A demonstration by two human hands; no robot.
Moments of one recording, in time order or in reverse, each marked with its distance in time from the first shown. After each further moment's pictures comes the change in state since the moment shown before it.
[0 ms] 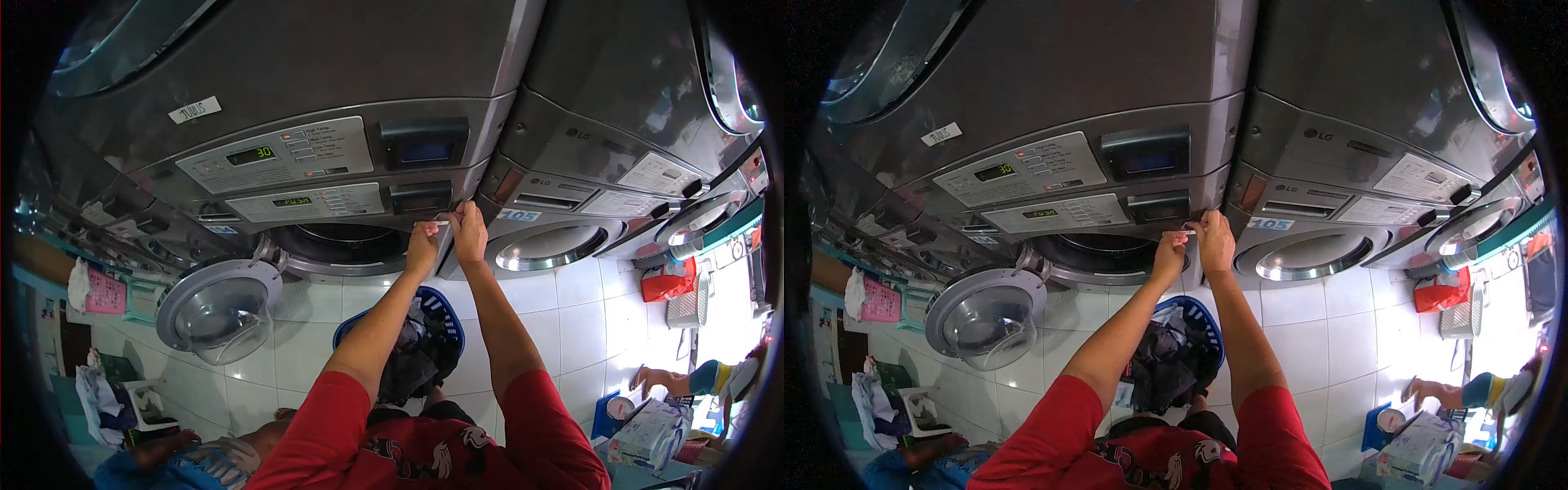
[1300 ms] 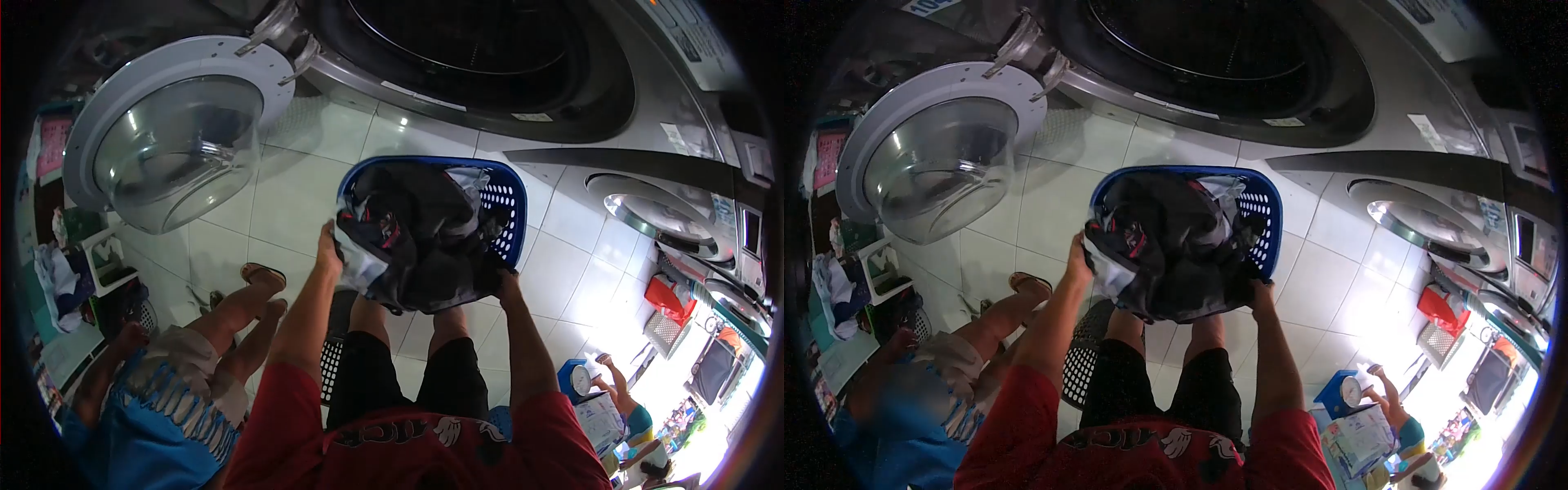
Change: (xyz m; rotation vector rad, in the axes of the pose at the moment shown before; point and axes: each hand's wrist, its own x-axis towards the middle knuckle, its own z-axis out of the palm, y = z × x) left_hand -0.305 -0.322 -0.228 -1.026 0.613 -1.137; right_hand -0.370 0.230 0.090 0.303 -0.528 1.461
